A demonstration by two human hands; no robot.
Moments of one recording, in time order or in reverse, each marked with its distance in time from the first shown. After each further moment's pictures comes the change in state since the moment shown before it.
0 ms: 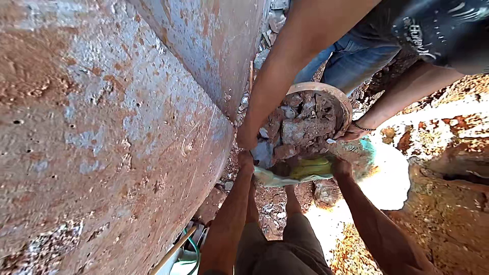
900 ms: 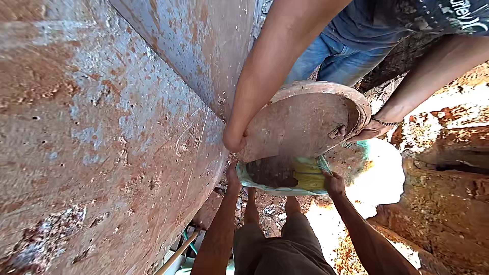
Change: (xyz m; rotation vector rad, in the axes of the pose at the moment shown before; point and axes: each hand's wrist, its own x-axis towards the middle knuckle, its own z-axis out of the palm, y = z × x) left_hand -0.009 -0.060 -0.028 -0.648 -0.034 0.011; right_hand -0.043 0.060 -0.006 0.278 -0.025 0.110
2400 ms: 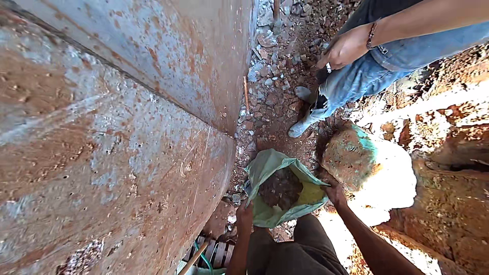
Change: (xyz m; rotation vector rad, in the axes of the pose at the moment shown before) left_hand -0.071 -0.054 -0.058 0.611 -0.115 0.226; right_hand 0.000 -0.006 0.002 -0.519 -0.189 -0.092
